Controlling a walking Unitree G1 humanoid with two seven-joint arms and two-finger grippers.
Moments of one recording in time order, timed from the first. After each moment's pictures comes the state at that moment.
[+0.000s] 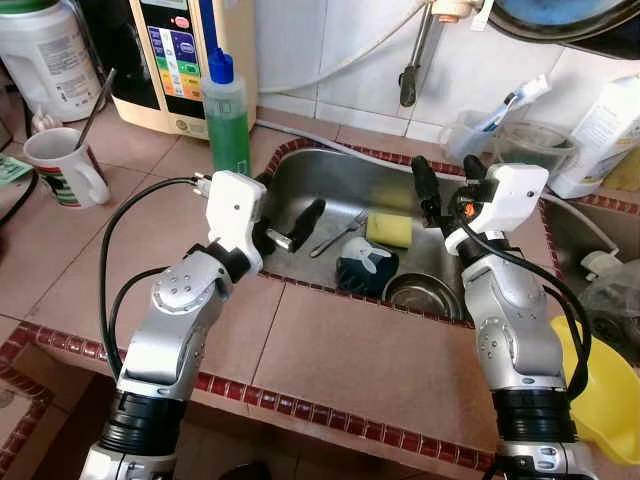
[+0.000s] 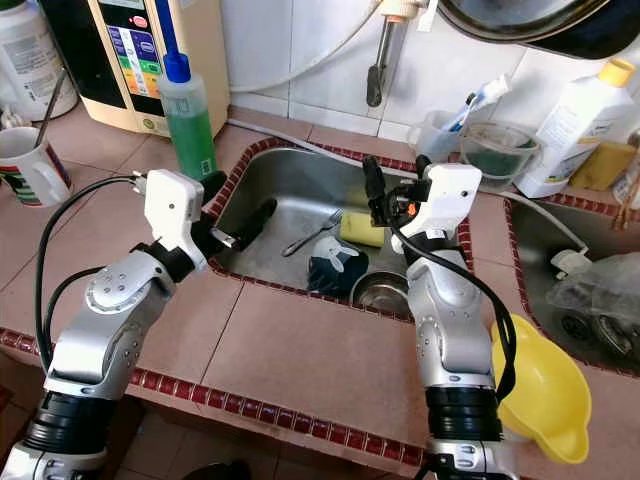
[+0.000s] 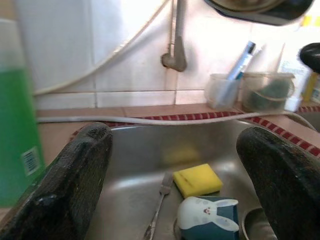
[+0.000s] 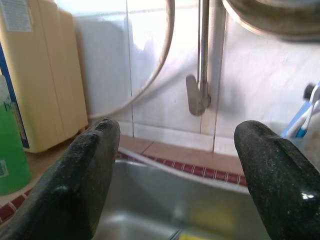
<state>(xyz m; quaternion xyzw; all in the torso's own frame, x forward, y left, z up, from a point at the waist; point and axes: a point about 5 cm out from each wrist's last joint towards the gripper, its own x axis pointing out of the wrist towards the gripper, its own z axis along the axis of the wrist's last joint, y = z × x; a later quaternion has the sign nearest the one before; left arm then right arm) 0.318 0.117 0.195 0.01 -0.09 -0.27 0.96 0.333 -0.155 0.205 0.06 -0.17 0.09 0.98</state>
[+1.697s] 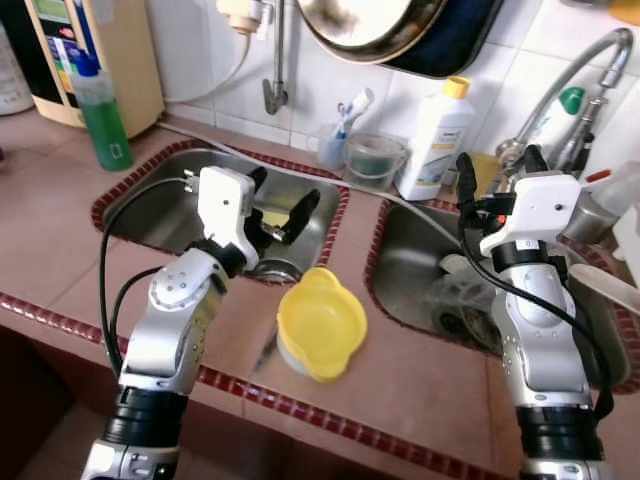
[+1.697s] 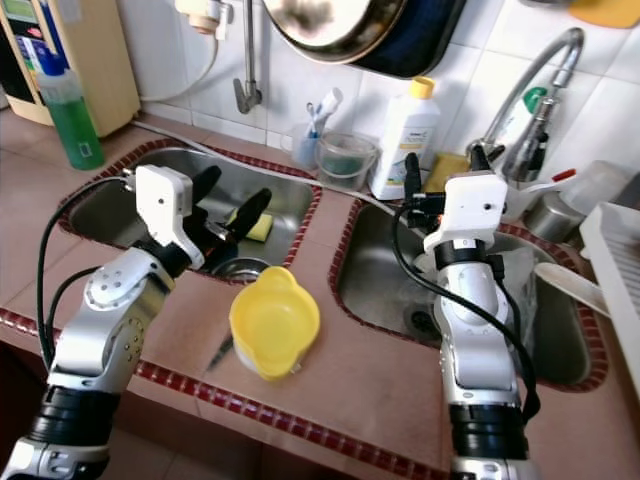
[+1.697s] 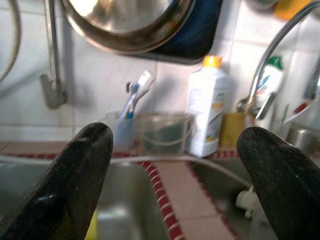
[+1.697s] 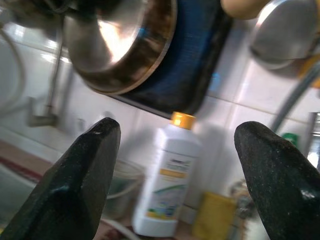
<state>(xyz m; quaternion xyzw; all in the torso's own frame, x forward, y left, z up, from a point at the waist) 0.320 0.130 0.193 -0.02 -0.10 -0.26 0.96 0.317 -0.168 0.204 -0.07 -0.23 0.01 0.97</state>
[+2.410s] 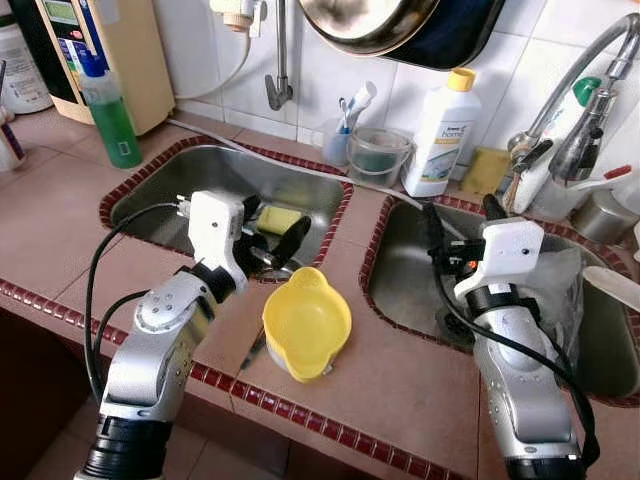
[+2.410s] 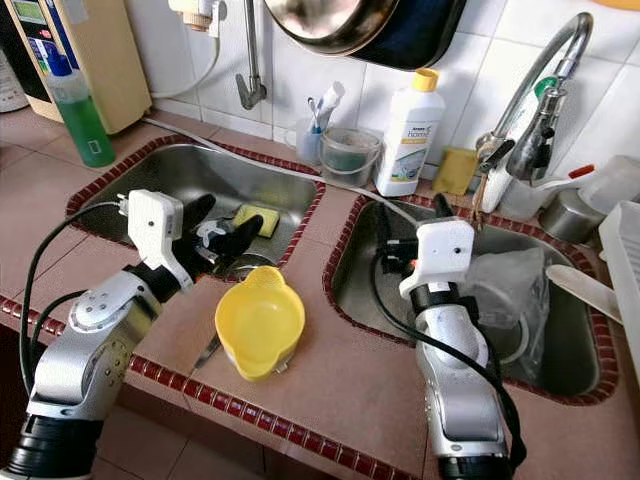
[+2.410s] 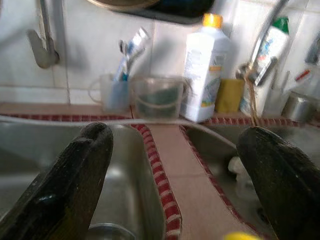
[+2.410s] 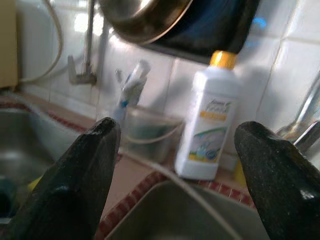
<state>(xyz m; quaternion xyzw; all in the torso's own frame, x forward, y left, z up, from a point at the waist) 0.300 0.129 0.178 -0.02 -0.04 -0.29 0.96 0.289 -0.158 0.163 -0.05 -0.15 0.06 0.99</state>
